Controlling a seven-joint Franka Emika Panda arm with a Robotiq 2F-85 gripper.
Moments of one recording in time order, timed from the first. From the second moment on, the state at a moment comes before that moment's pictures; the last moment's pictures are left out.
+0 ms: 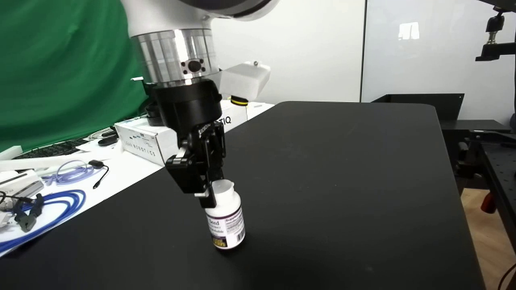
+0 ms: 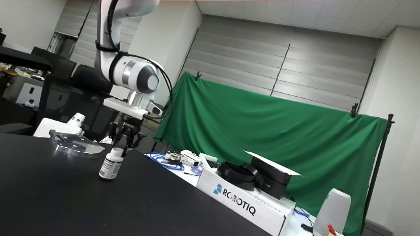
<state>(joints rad) 0.27 0.47 0.16 -1.98 -0.10 2.46 0.03</state>
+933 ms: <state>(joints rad) 0.28 0.47 0.15 -1.82 -0.13 2.28 0.00</state>
